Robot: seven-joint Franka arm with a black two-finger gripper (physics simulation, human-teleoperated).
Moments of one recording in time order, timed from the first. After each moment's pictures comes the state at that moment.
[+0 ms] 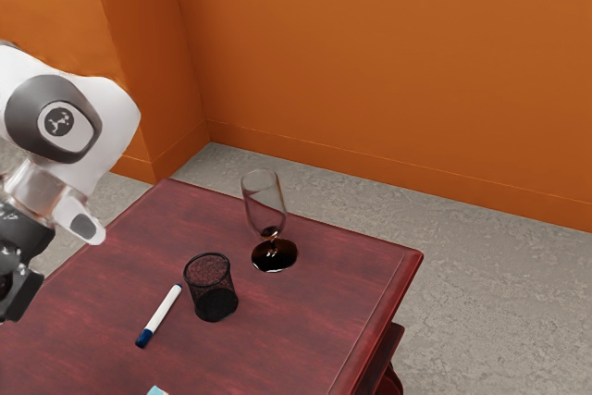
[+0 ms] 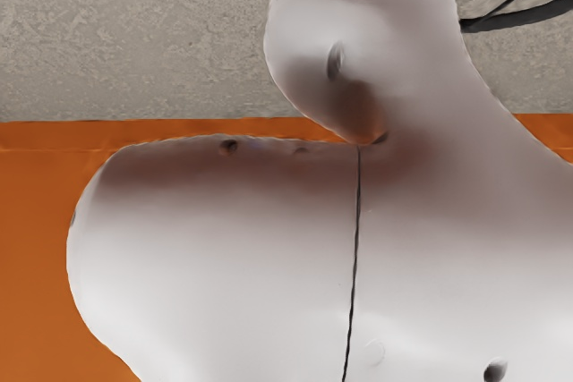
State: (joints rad) arm -0.15 -0.49 -0.02 -2.36 0.08 0.80 -0.02
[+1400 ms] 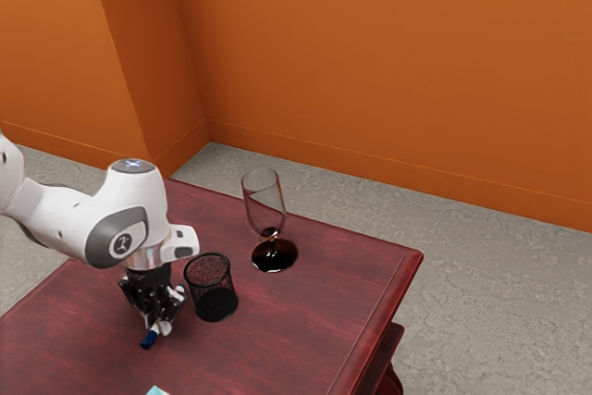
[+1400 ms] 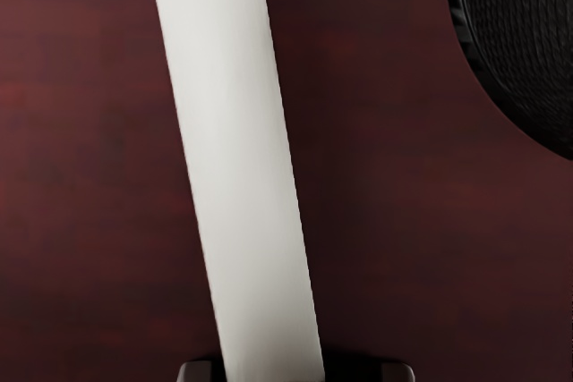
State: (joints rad) arm -0.15 0.03 0.18 -2.57 0.05 2.44 -0.07
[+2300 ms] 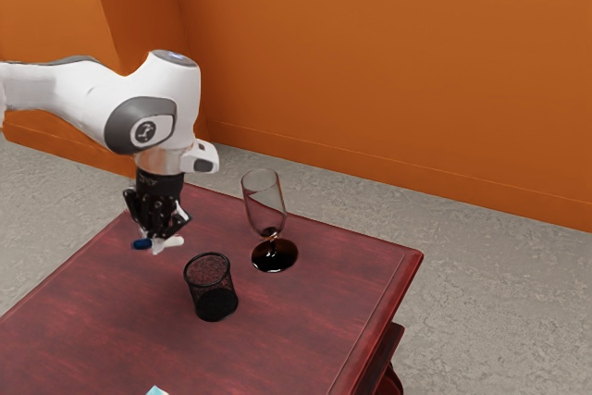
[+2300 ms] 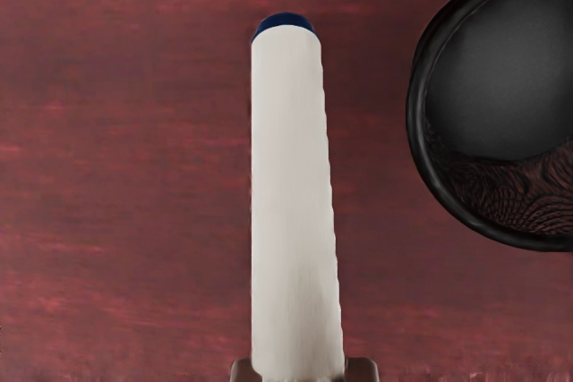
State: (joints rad) arm -0.15 -0.05 0.08 -2.16 0.21 1.81 -0.15
